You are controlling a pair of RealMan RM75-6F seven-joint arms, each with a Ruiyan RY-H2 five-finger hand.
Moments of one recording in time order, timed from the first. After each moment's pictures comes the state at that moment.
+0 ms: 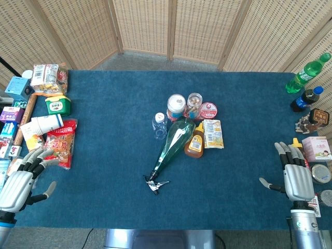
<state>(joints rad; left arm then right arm) -0.11 -0.97 0.04 -1.92 1.63 1.44 -0.12 0.12 -1.21 0.13 -1.73 -1.35 1.43 -0.16</state>
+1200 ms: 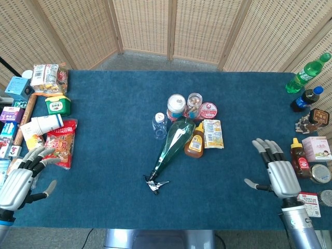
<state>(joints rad) -0.13 -0.93 0.04 -1.92 1.65 1.43 -0.19 0.19 -1.17 0.10 -1.73 -1.56 1.38 0.03</state>
